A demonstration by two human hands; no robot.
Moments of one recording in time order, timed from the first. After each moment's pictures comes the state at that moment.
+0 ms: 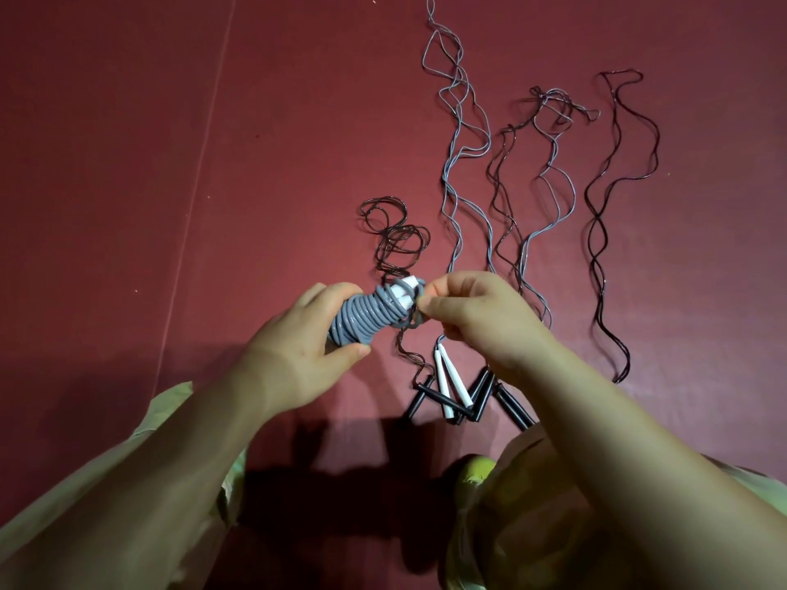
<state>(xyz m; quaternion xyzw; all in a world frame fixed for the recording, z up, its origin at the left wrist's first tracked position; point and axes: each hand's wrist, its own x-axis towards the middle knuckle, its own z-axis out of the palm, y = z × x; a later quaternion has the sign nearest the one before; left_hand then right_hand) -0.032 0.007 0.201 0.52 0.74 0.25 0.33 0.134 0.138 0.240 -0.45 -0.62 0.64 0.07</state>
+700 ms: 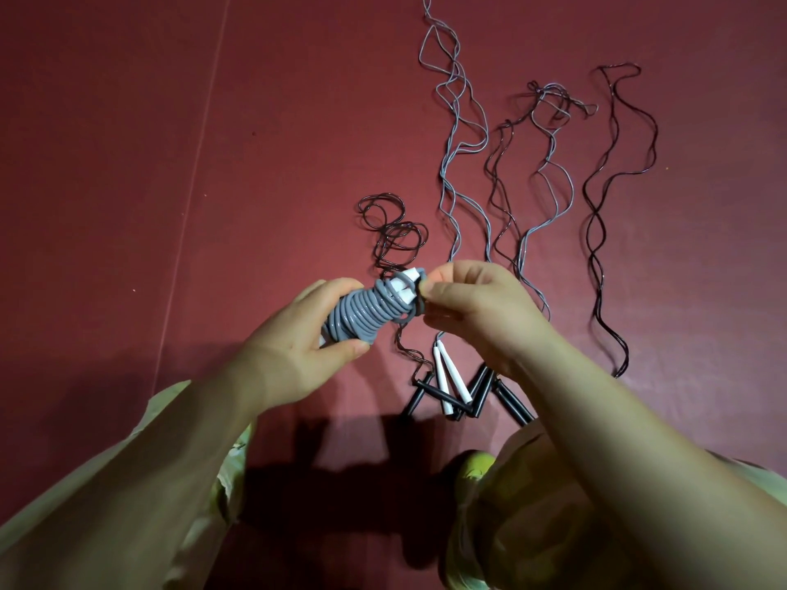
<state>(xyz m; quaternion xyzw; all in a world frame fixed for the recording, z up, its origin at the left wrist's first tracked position) -0.035 0.007 0.201 0.52 0.70 0.32 0.38 0.132 0.137 0.237 -0.45 -0.51 0.72 0.12</state>
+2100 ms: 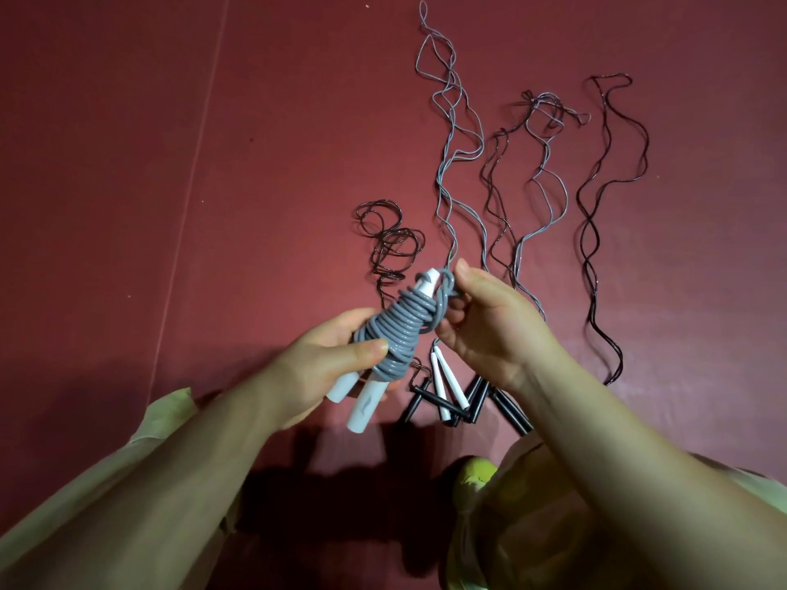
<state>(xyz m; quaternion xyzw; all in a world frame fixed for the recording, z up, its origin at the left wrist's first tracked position) -0.008 0.013 0.217 0.27 0.52 0.47 0.66 0.138 0.138 0.229 -0.44 -0.28 0.82 0.21</state>
